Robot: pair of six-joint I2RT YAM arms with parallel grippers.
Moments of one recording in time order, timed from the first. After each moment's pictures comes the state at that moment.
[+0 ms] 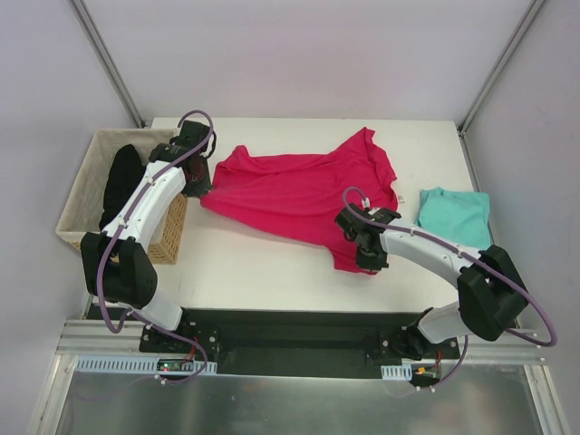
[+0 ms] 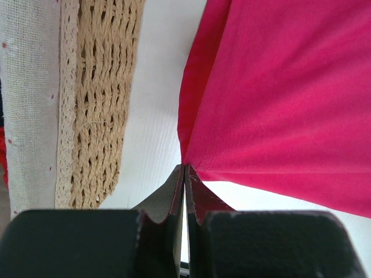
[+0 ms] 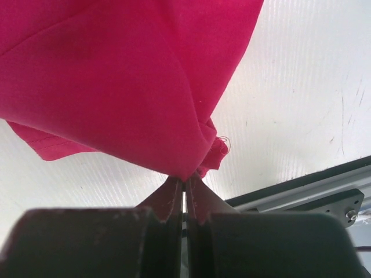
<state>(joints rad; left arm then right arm) -0.20 1.56 1.42 -0.97 -0.25 -0.36 0.72 1.44 0.93 -1.01 0.38 0.85</state>
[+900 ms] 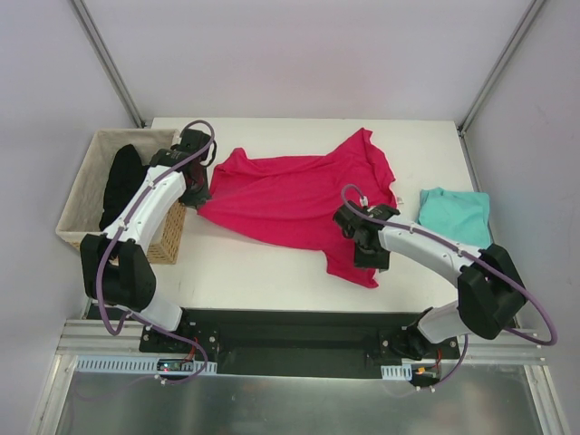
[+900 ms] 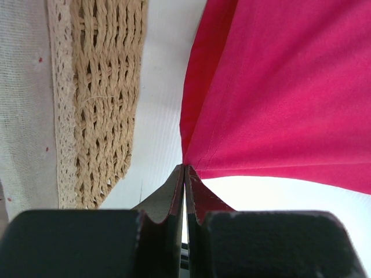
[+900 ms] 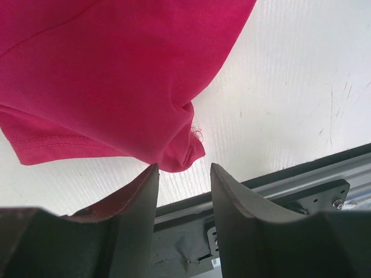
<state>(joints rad) -0.20 1.54 1.36 -1.02 -0.26 -0.33 0.73 1.45 0.98 -1.08 0.37 0.84</state>
